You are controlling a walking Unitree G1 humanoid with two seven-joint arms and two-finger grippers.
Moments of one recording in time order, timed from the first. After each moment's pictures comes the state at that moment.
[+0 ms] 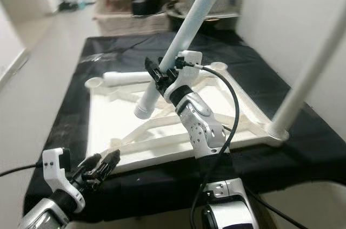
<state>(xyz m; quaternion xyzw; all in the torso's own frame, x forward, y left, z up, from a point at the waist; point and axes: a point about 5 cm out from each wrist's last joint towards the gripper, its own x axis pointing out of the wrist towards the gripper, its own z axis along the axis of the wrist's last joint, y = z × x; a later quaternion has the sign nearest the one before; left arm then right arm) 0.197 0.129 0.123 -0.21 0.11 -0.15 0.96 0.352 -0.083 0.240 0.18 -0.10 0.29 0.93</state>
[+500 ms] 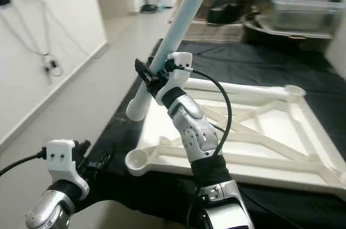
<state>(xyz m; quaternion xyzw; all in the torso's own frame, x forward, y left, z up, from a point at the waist) 0.211 0.129 0.144 -0.09 0.04 -0.09 0.99 0.348 -0.076 0.240 0.17 -0.12 0.30 0.93</state>
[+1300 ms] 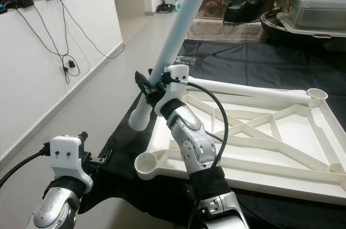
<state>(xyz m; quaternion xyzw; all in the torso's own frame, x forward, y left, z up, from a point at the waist) 0.213 0.124 0.144 -0.04 0.01 -0.06 1.00 0.340 -0.071 0.218 0.16 -0.10 0.29 0.94</state>
